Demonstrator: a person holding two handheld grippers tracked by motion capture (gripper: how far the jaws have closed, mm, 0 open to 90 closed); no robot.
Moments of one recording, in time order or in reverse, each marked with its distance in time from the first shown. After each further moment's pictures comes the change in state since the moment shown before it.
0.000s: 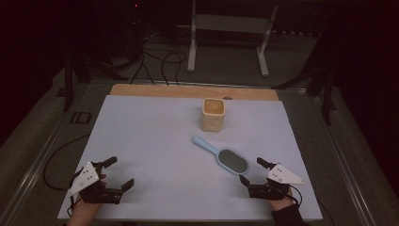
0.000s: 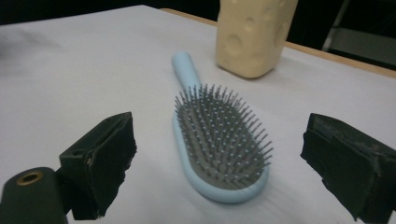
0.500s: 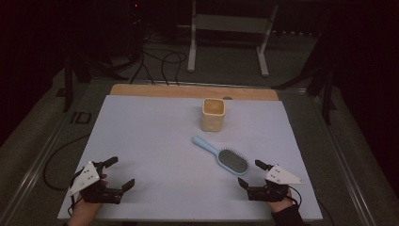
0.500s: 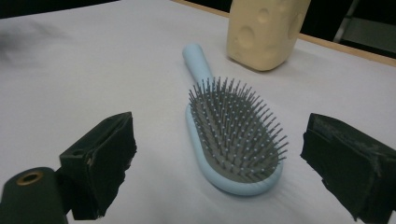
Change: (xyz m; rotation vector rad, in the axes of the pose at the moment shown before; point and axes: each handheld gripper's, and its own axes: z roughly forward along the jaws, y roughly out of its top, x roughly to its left) left arm 0.000 0.001 0.001 -0.005 -0.010 0.006; right arm 0.006 0.002 0.000 0.041 0.021 -0.007
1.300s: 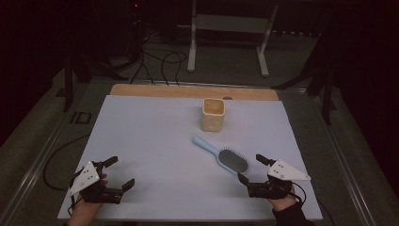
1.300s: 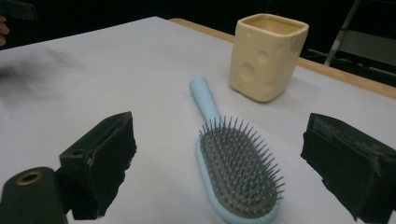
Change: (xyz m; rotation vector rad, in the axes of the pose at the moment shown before) left arm -0.001 0.001 0.000 -0.010 0.004 0.004; right arm 0.010 0.043 -0.015 -0.021 -0.005 -0.001
